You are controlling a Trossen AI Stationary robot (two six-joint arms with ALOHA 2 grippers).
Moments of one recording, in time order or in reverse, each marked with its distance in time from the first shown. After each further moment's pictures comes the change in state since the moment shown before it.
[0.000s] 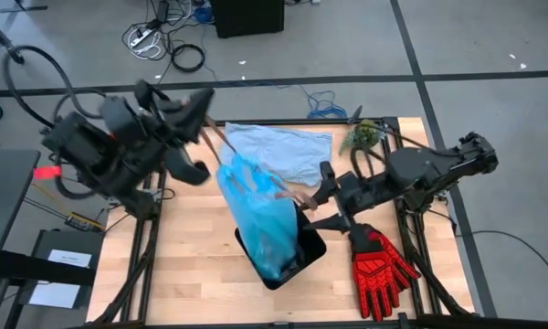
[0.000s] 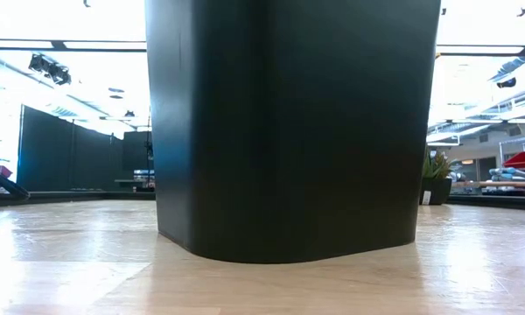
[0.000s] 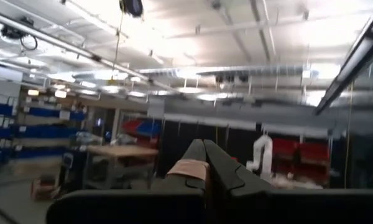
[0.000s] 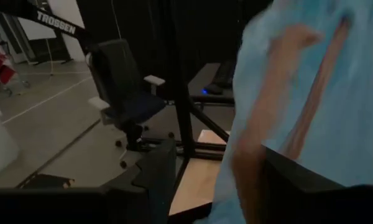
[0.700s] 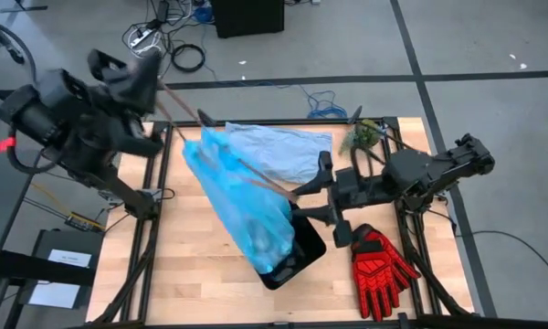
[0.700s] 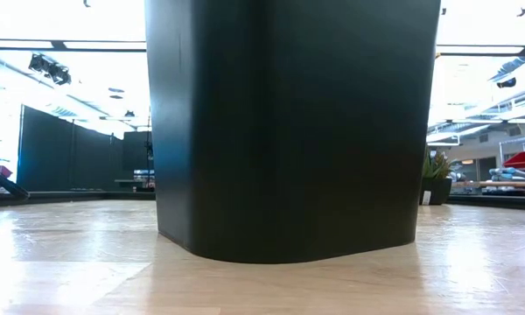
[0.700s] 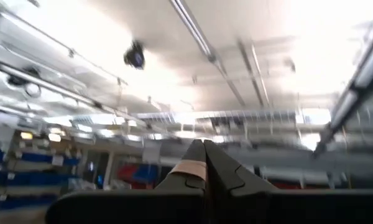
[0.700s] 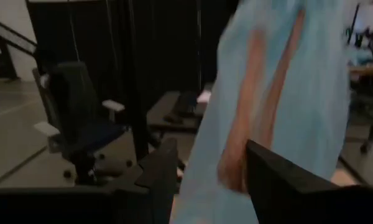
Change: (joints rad) left arm 0.006 -0.074 0.002 -0.015 0.103 0.066; right arm 0.003 0.029 0.015 0.179 0.198 -0.158
